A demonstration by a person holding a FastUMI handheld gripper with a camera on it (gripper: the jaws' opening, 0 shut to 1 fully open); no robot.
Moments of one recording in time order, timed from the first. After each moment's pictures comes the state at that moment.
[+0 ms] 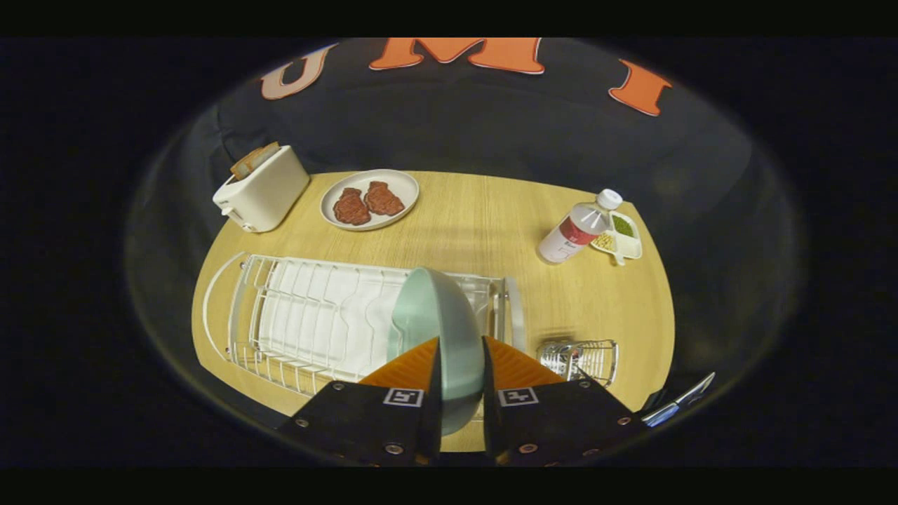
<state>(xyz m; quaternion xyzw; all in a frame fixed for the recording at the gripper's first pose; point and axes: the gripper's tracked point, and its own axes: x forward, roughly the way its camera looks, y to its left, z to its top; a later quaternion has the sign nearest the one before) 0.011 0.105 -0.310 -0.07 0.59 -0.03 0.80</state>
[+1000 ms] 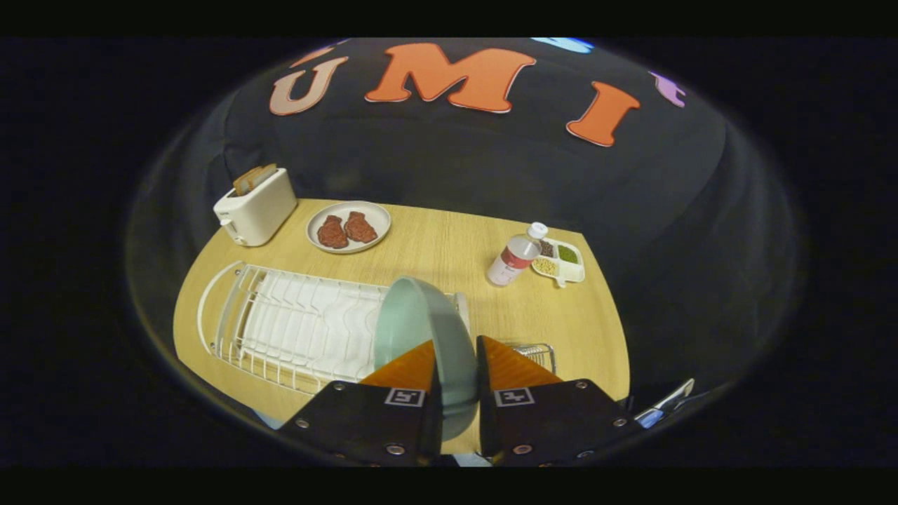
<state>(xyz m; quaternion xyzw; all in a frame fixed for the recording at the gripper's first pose) -0.024 0.081 -0.243 -0.07 0.52 -0.06 0.85</state>
